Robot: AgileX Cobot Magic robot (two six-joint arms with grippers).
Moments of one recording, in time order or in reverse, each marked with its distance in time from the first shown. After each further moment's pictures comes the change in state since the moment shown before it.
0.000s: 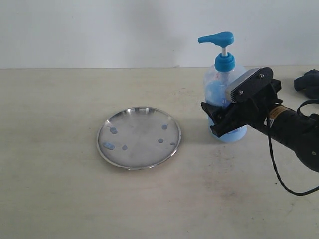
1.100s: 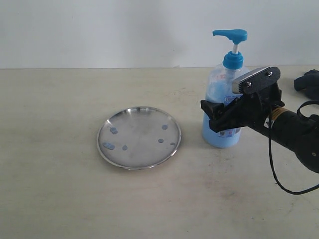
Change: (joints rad) left arm 0.000 -0.141 0.024 0.084 0.420 0.098; right arm 0.000 0.001 0.004 -0.002 0.008 0.240
